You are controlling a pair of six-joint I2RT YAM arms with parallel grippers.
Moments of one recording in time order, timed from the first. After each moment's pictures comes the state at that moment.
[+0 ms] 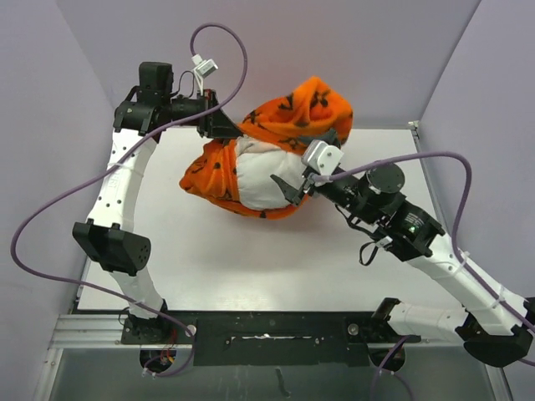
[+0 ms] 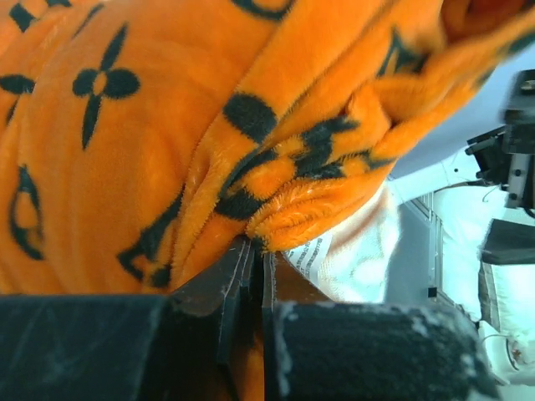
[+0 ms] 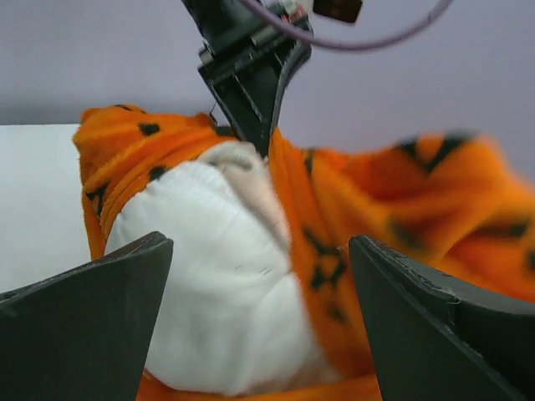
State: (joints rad) left arm -0.20 1.79 2.13 -0.88 1.11 -0.19; right arm 0.87 1.06 1.29 -0.16 -0.04 -0.44
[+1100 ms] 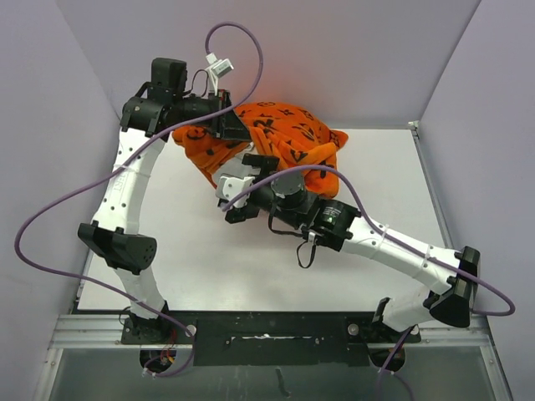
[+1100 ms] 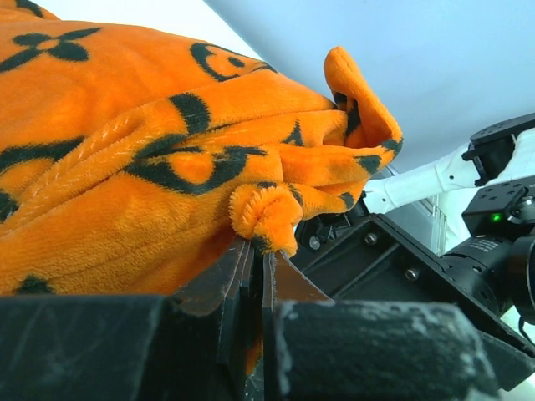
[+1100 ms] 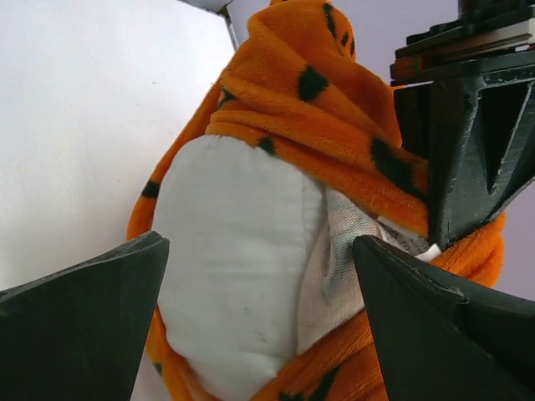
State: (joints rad) left arm -0.30 1.83 2.28 -1.01 1.01 -0.21; right arm 1.08 1.40 1.37 -0.17 0.19 -0.80
